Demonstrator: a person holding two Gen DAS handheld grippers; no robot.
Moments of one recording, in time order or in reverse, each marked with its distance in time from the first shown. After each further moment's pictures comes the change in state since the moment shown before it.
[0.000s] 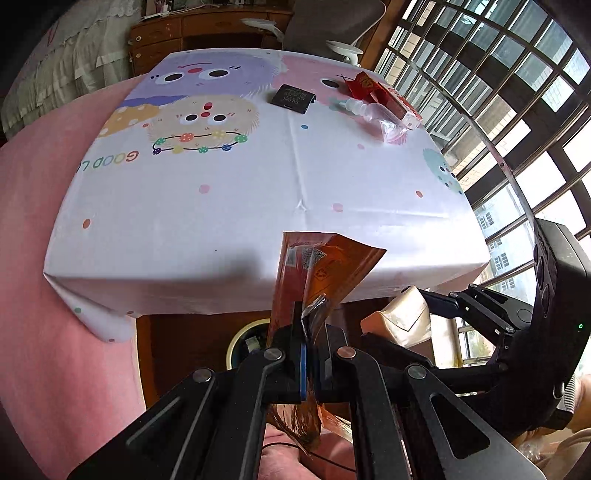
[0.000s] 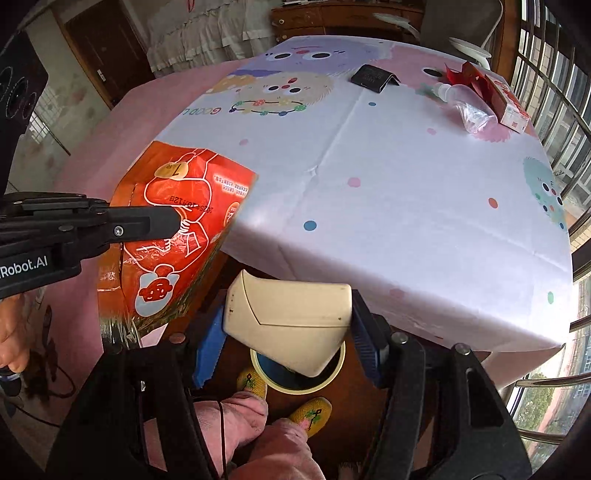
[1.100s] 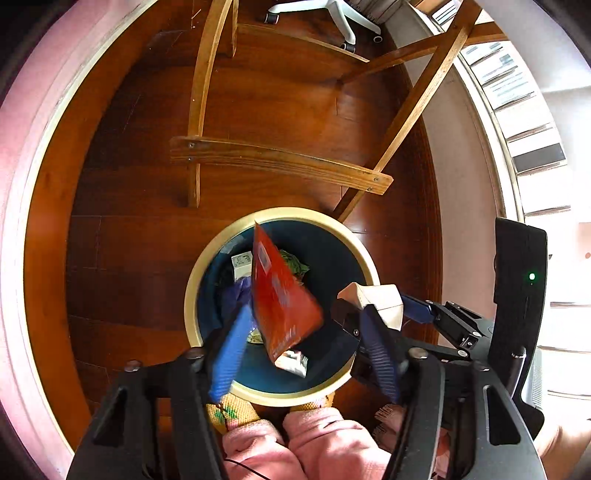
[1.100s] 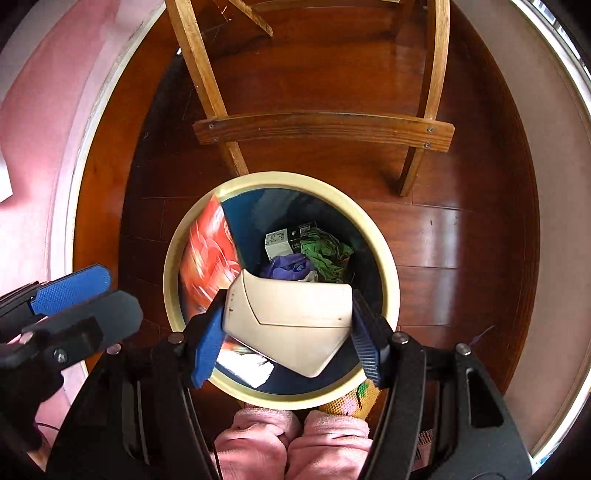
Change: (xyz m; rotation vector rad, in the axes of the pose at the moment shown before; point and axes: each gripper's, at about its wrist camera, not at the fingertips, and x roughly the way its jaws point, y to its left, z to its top) left arm 0.333 0.090 -0.177 -0.191 0.287 -0.070; right arm 0.358 -0.066 -0.174 0.391 0.330 -0.062
